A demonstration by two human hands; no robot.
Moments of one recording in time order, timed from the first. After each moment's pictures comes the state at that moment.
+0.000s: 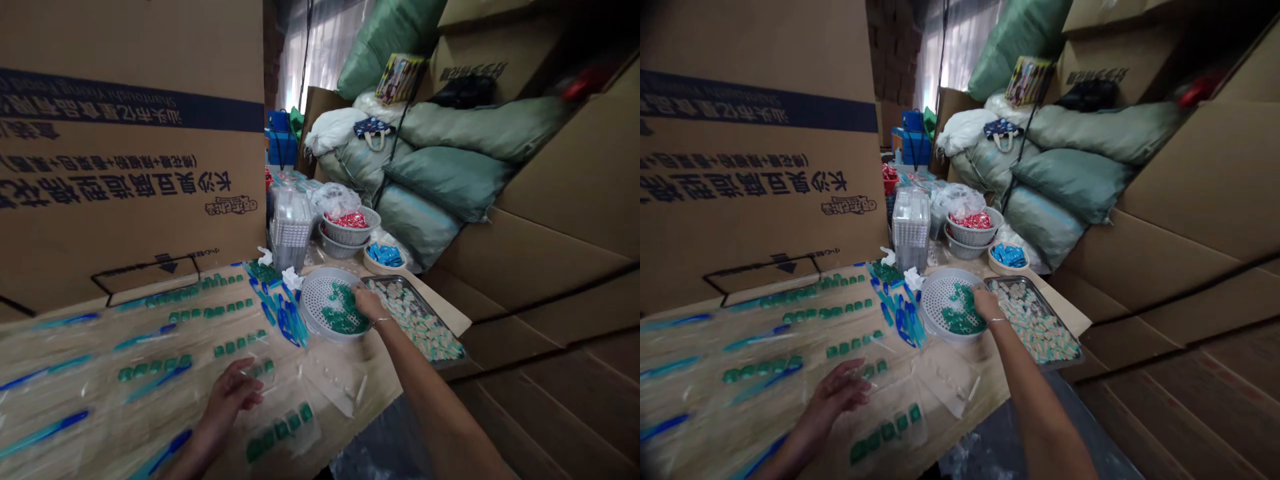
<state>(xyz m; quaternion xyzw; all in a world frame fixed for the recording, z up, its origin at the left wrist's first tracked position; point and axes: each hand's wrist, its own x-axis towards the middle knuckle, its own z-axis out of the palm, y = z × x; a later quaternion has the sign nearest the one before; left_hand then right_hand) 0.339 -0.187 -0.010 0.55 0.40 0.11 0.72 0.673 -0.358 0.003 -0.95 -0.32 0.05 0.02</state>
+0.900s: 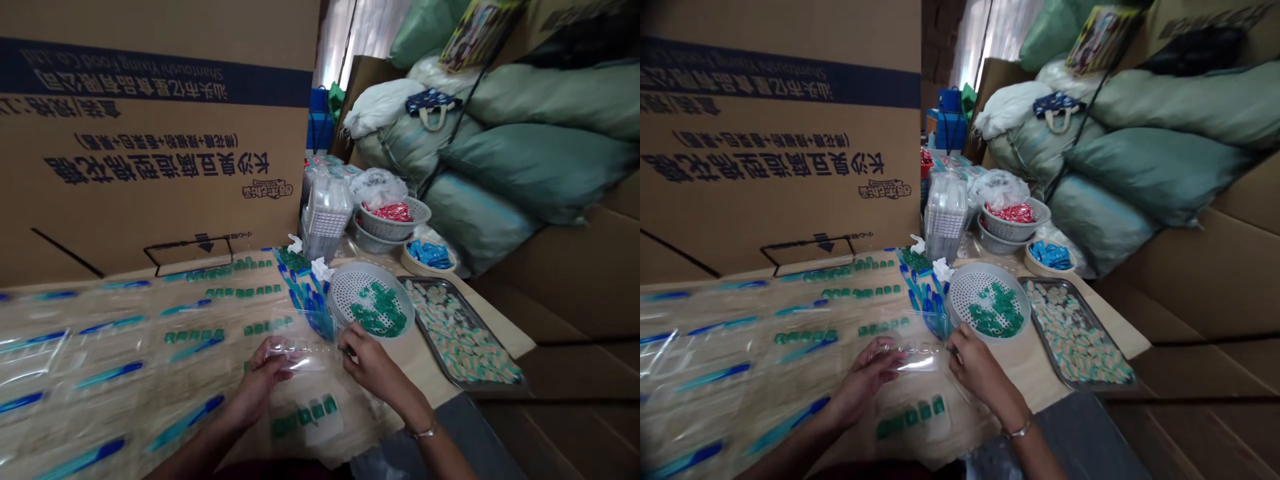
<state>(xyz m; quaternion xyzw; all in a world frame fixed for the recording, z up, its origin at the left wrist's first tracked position) 0.346 -0.194 -0.009 0.43 0.32 0.12 0.83 0.513 -0.353 0.012 -0.78 -0.52 0.12 0.32</state>
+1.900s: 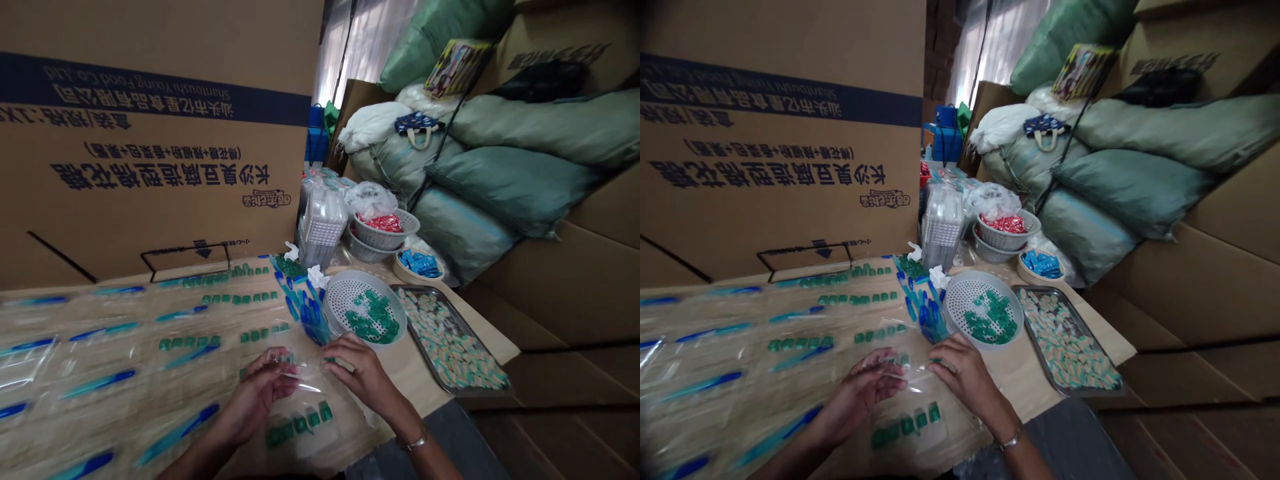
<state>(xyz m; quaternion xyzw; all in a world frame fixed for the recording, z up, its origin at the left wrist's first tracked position) 0.336 -0.195 0.006 0.37 0.28 0.08 0.88 0.502 -0.350 0.026 -0.71 -0.59 0.09 0.39</state>
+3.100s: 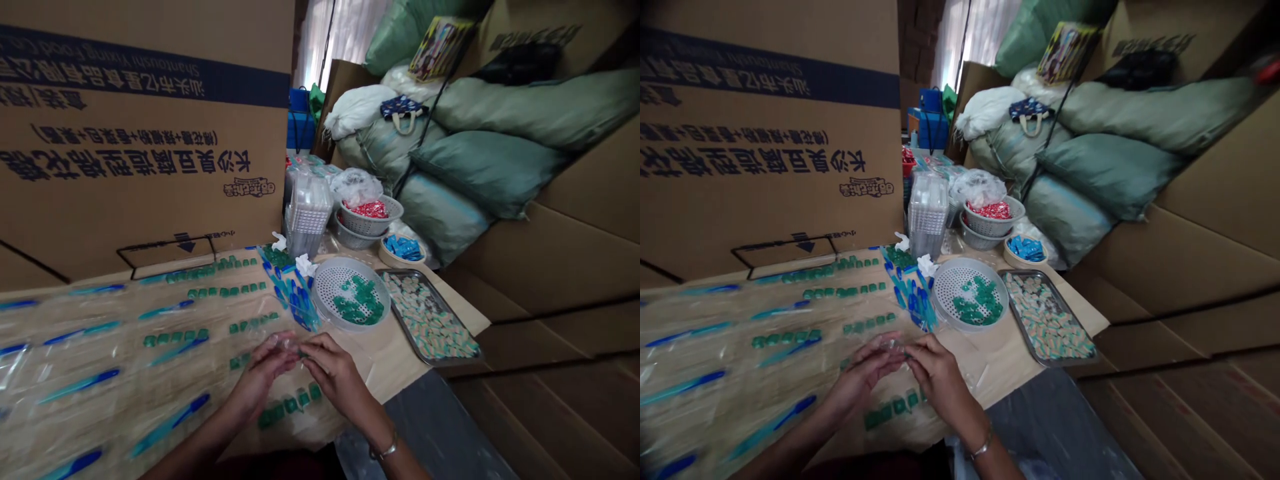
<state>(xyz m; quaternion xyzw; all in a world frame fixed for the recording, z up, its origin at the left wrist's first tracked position) 0.356 -0.215 0.015 0.41 0.29 0.10 0.86 0.459 -0.346 0.019 -0.73 -0.53 0.08 0.43</state>
